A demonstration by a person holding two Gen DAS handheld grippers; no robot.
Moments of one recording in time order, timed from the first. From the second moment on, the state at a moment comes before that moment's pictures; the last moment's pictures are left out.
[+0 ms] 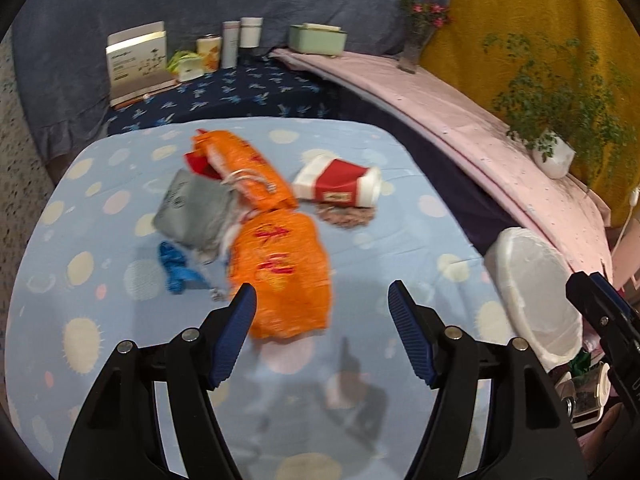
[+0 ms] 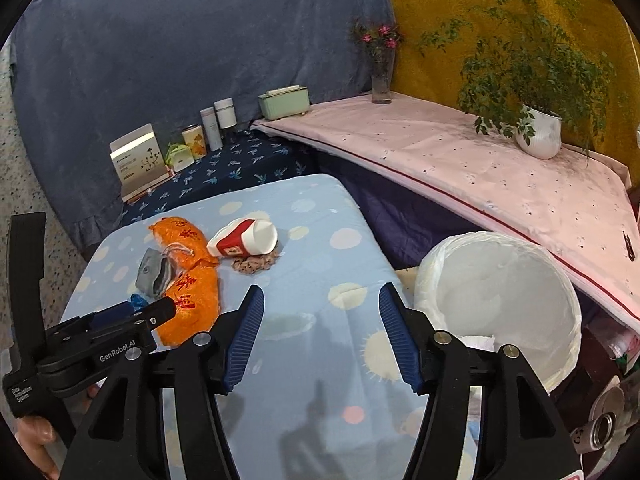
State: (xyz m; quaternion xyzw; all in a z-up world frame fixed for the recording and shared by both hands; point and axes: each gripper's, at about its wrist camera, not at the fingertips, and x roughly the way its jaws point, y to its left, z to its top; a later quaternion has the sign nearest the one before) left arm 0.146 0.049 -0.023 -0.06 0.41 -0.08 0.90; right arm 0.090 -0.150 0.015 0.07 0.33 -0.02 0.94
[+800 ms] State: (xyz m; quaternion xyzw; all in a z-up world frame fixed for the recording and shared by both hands) left arm 0.180 0.181 -0.079 -0.10 0.44 0.03 0.89; right arm 0.149 -0.014 -0.054 0.01 0.40 0.06 0.91
